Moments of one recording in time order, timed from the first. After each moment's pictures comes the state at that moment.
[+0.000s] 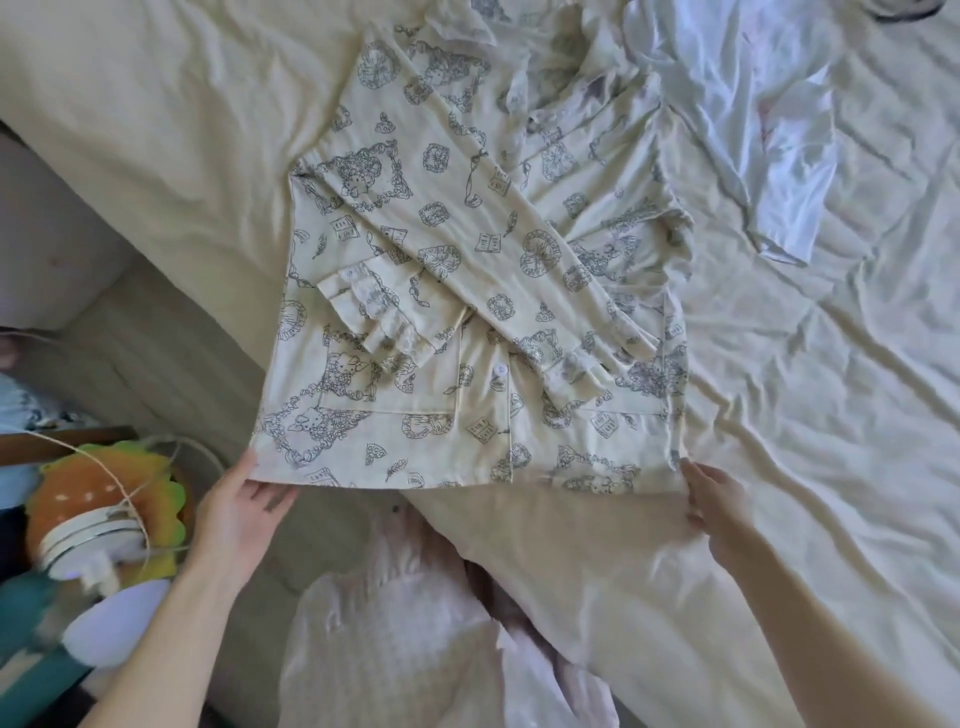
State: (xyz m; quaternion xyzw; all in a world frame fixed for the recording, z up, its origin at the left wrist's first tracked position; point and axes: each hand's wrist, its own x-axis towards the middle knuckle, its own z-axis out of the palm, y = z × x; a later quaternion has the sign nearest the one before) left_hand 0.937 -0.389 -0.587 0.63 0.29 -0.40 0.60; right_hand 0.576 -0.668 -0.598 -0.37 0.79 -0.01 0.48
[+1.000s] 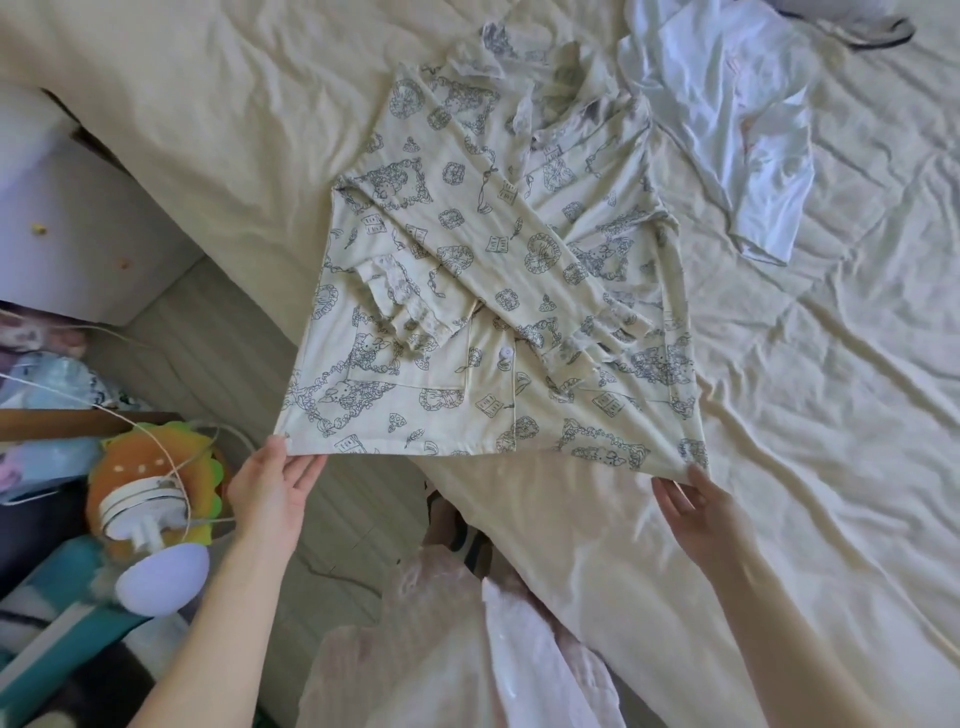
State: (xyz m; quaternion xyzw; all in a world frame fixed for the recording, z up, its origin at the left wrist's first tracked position) left_hand 0.887 -0.393 -0.518 0.67 0.24 -0.31 0.63; right_hand 0.549 -0.633 -0.563 -0.04 0.68 -0.26 0.68
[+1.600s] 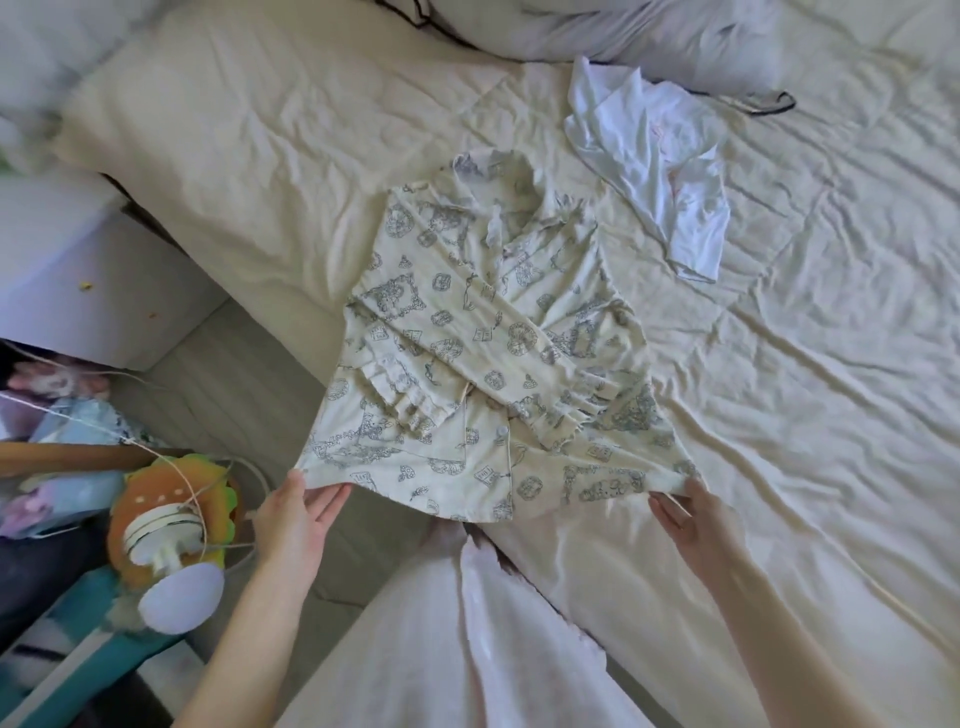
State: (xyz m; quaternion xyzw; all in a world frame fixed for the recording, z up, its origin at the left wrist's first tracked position) left_hand 0.837 -0.378 -0.444 0.66 0.27 -0.33 0.62; right_hand 0.516 -0.603 -0.489 -0.13 0.69 -0.26 0.67
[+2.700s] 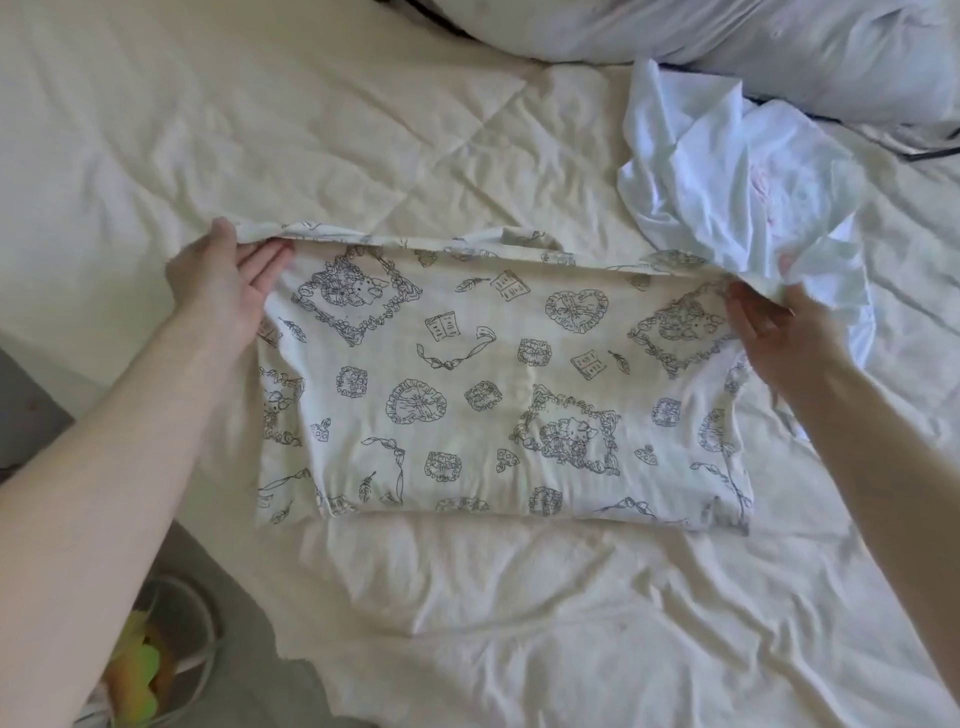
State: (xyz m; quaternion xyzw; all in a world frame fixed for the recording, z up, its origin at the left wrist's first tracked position) left_hand 1.160 -0.762 -0.553 0.66 0.13 -0.30 0.68; right_hand 0.777 -0.998 -0.573 -0.14 0.61 -0.39 0.67
